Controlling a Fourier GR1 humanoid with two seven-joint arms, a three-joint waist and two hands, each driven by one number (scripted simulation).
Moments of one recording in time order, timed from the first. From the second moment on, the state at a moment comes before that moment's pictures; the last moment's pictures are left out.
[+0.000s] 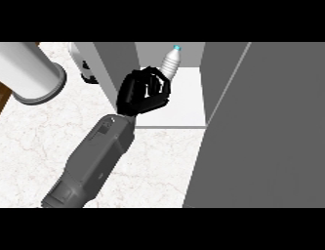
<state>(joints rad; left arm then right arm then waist) -0.79 0.00 -0.22 -0.65 0.47 0.08 -0.59 0.18 -0.48 0.71 -2.49 0.05 -0.48 0.16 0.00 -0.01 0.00</state>
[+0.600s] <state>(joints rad) -0.30 0.09 -0.34 -1.26 0.51 0.08 -0.46 0.14 -0.53 0.74 -2.49 0.04 -0.45 0.19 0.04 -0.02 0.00</state>
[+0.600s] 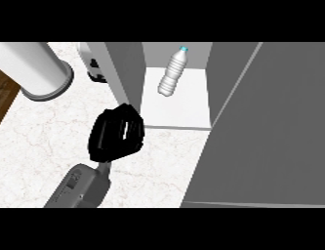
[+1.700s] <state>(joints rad) 0.44 0.41 -0.25 -1.99 0.62 -0.03 -0.47 -0.30 -0.24 0.83 -2.40 0.09 -0.37 0.59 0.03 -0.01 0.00</state>
